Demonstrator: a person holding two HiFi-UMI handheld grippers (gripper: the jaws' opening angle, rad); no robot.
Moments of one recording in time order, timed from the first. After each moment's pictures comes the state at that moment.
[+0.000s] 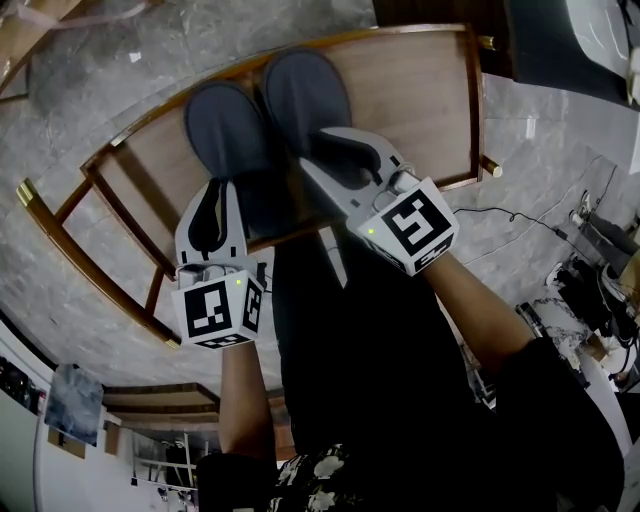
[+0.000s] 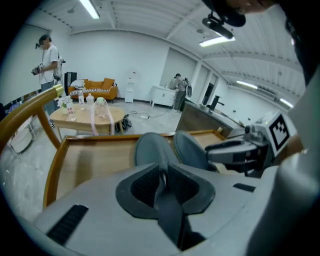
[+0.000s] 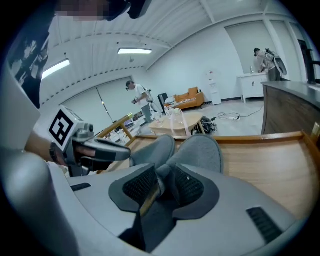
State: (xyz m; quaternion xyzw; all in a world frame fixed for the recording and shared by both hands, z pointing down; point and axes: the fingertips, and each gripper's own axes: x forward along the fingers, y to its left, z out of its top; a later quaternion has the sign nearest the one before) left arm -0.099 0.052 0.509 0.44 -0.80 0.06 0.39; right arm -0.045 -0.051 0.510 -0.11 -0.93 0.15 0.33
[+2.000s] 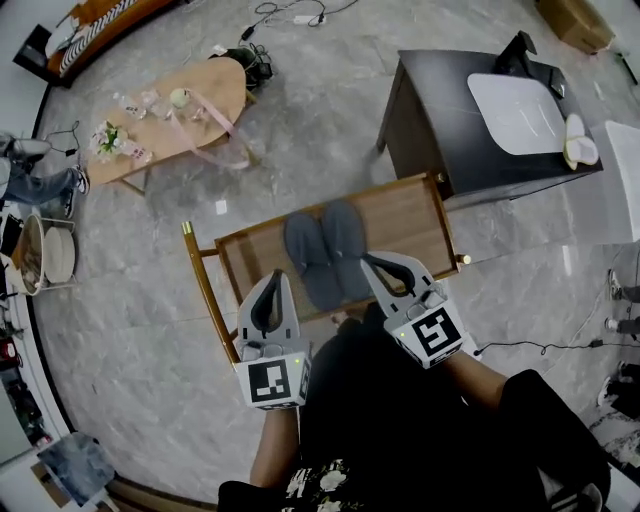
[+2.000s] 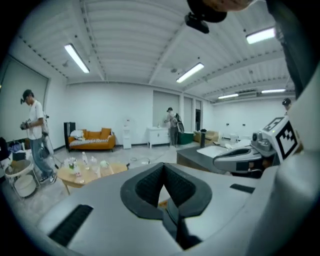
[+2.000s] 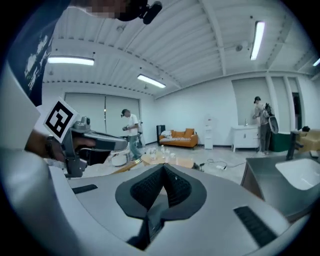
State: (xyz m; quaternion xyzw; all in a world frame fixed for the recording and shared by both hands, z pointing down) left arm -0.088 0.058 0.259 0.46 -0.87 0.06 0.15; right arm -0.015 -0.048 0.278 -0.04 -0.99 0.03 0.14
